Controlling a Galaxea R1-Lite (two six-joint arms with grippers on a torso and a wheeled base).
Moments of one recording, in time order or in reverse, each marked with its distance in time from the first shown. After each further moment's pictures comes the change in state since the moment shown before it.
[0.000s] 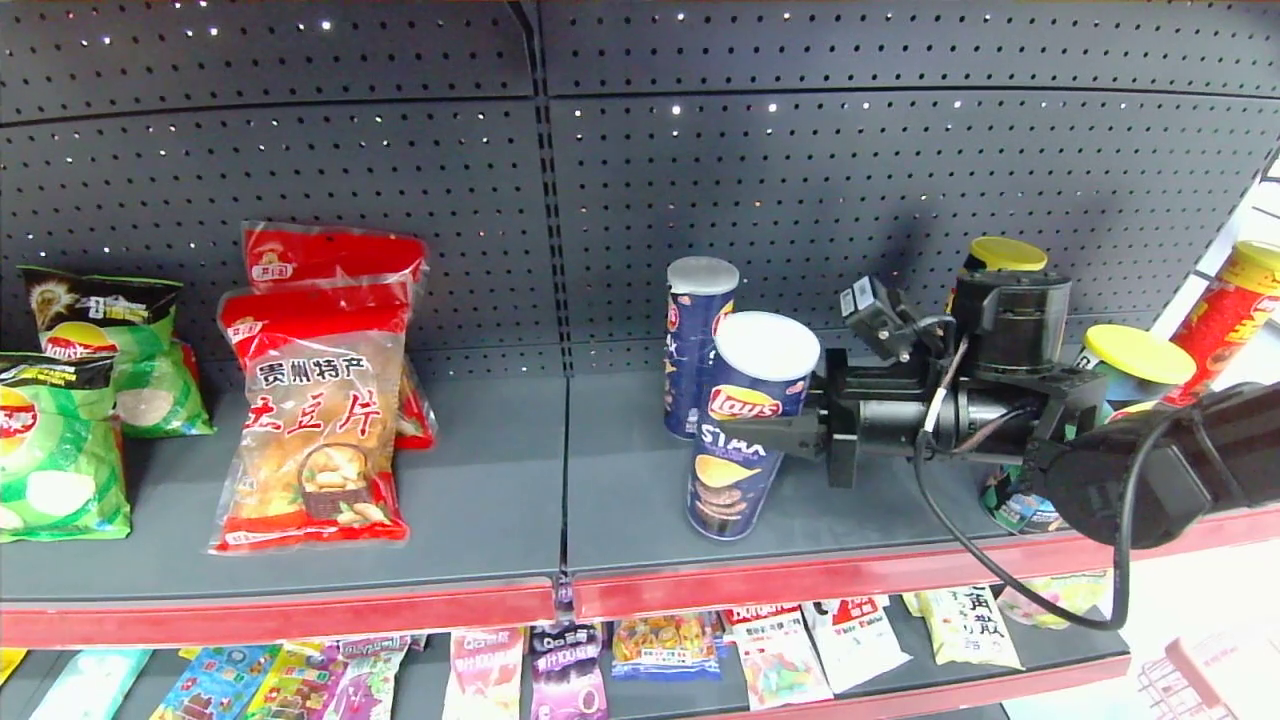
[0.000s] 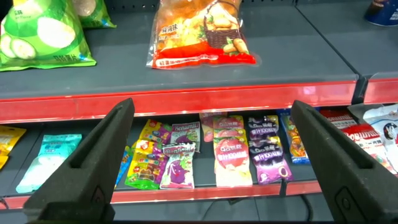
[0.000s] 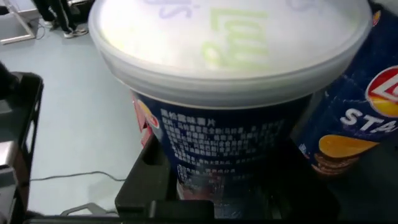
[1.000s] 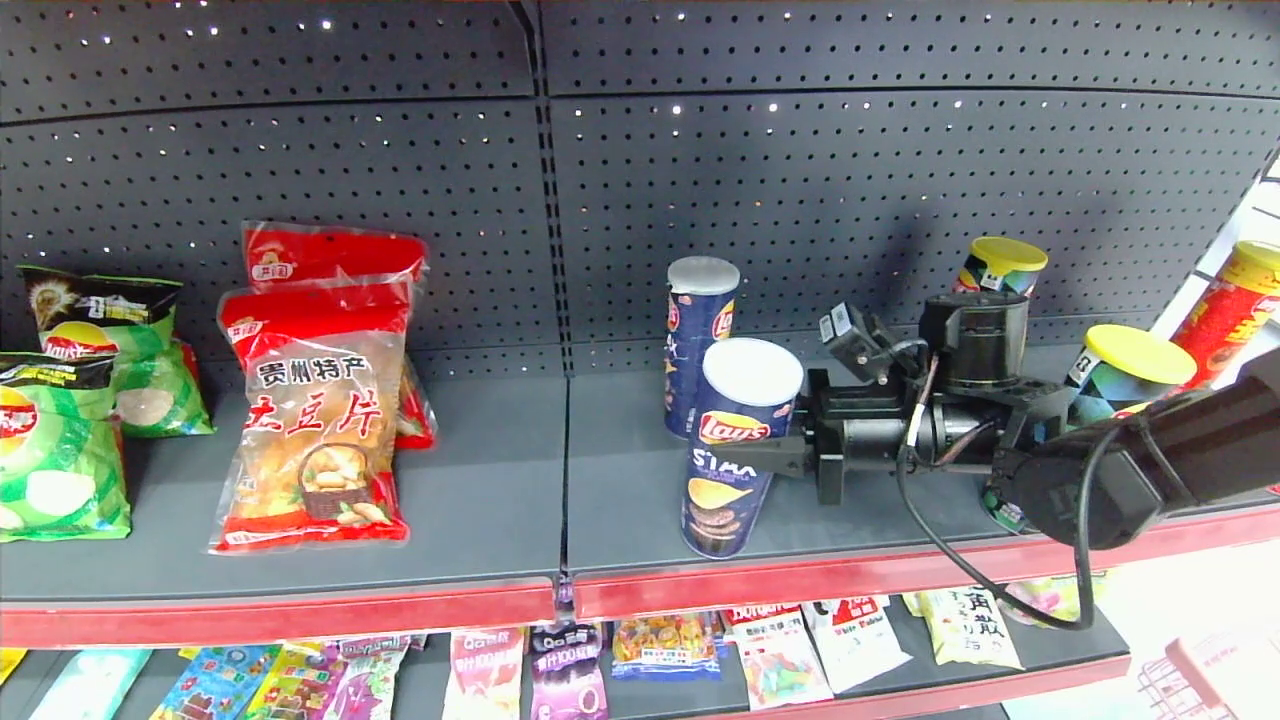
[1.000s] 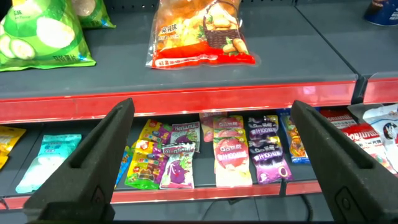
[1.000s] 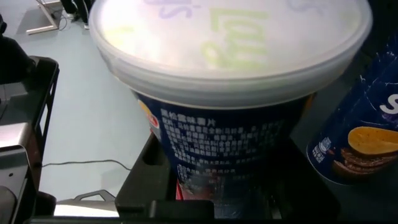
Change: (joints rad) left arm 0.000 0.000 0.000 0.000 0.000 0.000; right arm 0.002 0.066 -0.012 0.002 0.047 -0.029
